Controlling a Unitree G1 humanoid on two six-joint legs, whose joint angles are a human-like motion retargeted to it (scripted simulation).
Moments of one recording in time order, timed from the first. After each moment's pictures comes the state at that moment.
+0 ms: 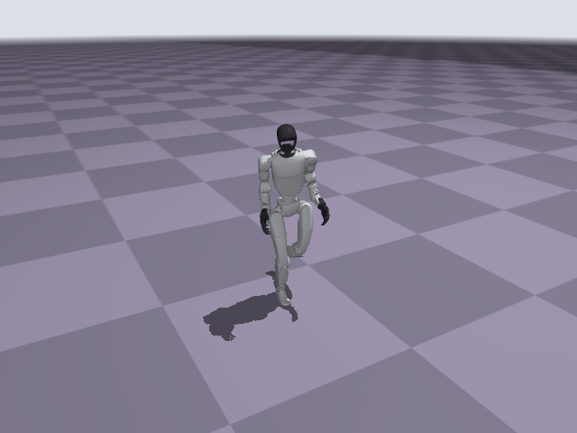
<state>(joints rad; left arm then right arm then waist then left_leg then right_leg) 0.28 -0.01 0.16 0.75 -0.38 -0.80 -0.37 0.06 -0.04 -0.05 0.44 0.24 -0.59 -0.03 -0.32 0.09 -0.01 -0.28 -0.18 0.03 1.02 0.35 -0.26 -0.58 -0.07 -0.13 0.62 -0.38 -0.06</state>
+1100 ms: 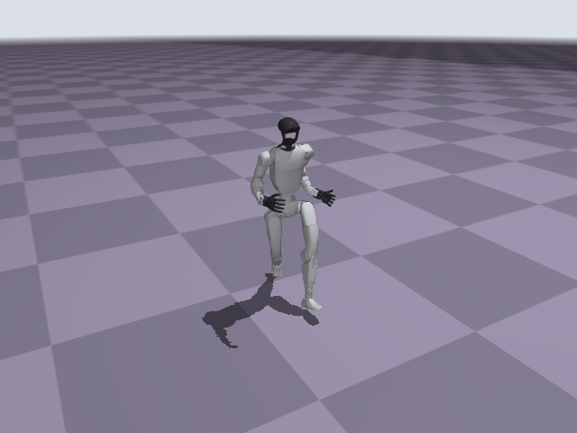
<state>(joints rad) 0.45 -0.07 0.18 0.33 -0.79 -0.67 -0.54 0.15 -0.28 -0.07 0.00 -0.03 -0.51 0.01 0.11 -0.12 0.06 -0.59 -0.13 0.34 0.21 -0.18 0.02 0.10 -0.05 -0.22 0.58 0.52 -0.02</state>
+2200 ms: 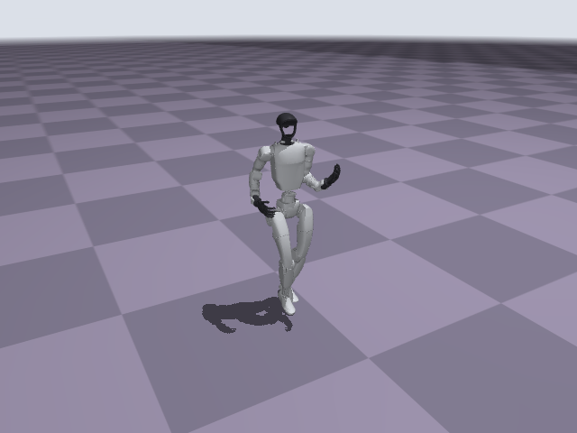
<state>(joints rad) 0.12 -0.09 0.07 0.02 -0.84 -0.81 -0.39 0.62 -0.27 0.00 0.25 0.39 -0.46 0.48 -0.23 0.03 -0.13 -0.10 -0.10 0.05 0.35 -0.09 0.10 -0.44 -0.01 -0.23 0.68 0.03 -0.10</state>
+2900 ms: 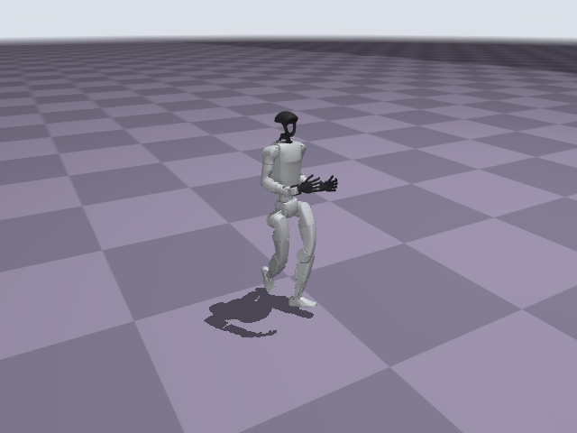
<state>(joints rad) 0.35 0.11 0.13 0.24 -0.74 -0.58 -0.62 0.00 -0.24 0.24 0.14 0.32 -0.44 0.47 0.02 -0.11 -0.02 -0.30 -0.17 0.30 0.36 -0.27 0.26 0.10 0.07 -0.32 0.62 0.52 0.13</state>
